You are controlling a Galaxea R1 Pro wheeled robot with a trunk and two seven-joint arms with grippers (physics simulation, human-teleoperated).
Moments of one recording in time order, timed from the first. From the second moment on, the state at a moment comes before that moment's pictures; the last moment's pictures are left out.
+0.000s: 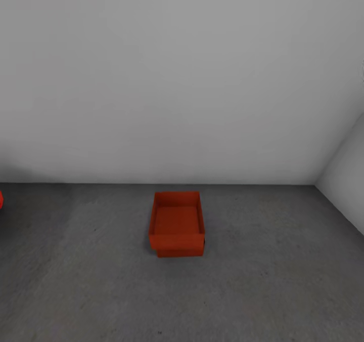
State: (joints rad) left arm -0.24 0.06 0.04 -0.01 0.09 -0.09 0.09; right arm -0.12 0.00 0.62 0.03 -0.62 -0.20 -0.03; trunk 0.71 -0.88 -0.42
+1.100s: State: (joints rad) left arm -0.24 0.06 0.04 -0.01 0.09 -0.09 0.09; right arm -0.12 0.00 0.62 0.03 -0.61 -0.20 -0.03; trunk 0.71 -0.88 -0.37
